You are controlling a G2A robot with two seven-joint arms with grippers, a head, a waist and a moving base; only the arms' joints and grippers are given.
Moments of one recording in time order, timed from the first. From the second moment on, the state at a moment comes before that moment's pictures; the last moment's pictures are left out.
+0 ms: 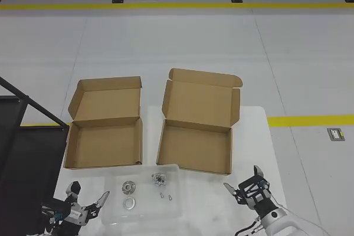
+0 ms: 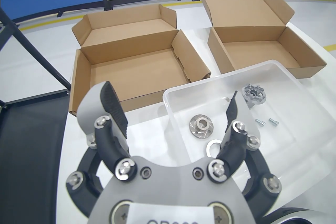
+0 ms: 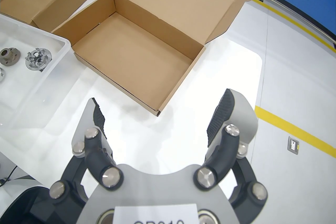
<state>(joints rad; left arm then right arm) 1.88 -1.14 -1.76 -1.87 1.25 -0.28 0.33 -1.63 -1.16 1.42 -2.06 -1.50 -0.15 0.23</state>
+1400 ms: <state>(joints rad) 1.91 -1.12 -1.93 -1.82 1.11 -0.80 0.46 -1.05 -1.25 0.82 -1.85 -1.47 -0.58 0.62</state>
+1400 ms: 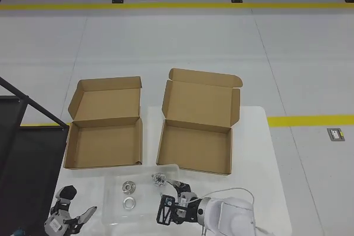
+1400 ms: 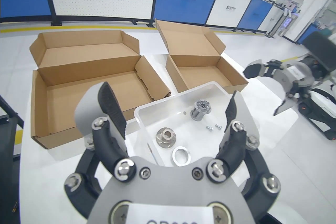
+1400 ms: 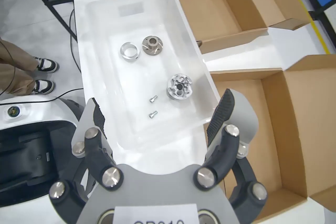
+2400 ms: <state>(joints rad) 1.92 -1.11 -1.96 -1.80 1.21 -0.89 0.47 -0.76 -1.39 0.57 -1.51 -1.43 -0.46 0.76</state>
